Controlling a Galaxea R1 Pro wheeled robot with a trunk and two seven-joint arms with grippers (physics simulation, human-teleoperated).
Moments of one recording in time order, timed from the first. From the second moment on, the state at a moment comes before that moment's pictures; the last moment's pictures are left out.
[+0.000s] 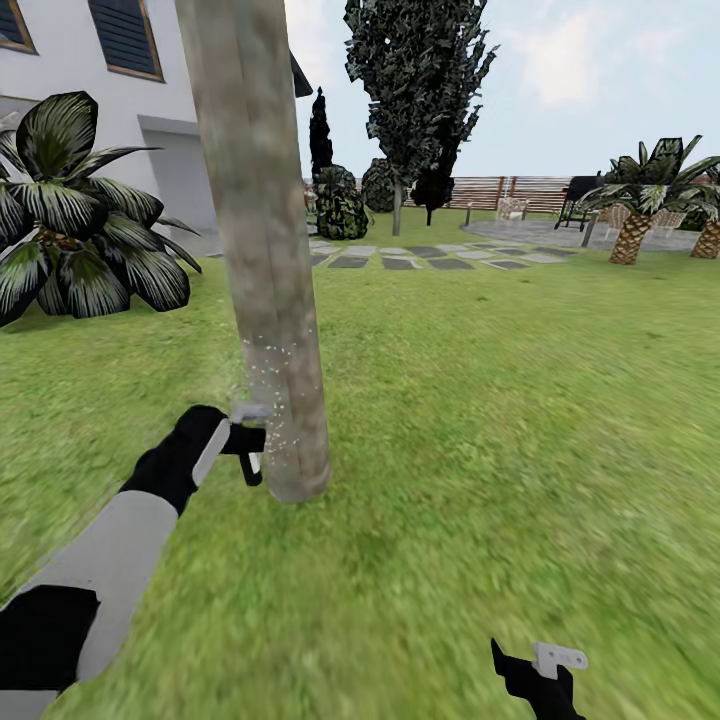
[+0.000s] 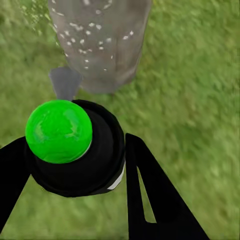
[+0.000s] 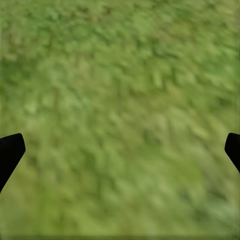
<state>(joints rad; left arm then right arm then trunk) -1.01 0.08 -0.14 -0.75 0.19 0.89 0.00 -0.34 -0.01 -0.52 -0.40 0.25 -0.33 0.17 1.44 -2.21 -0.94</state>
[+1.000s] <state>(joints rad) -0.81 -0.02 -0.13 -0.46 0.22 0.47 0.22 -0.34 0.00 -0.52 -0.40 0.25 -0.33 0.17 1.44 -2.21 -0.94</state>
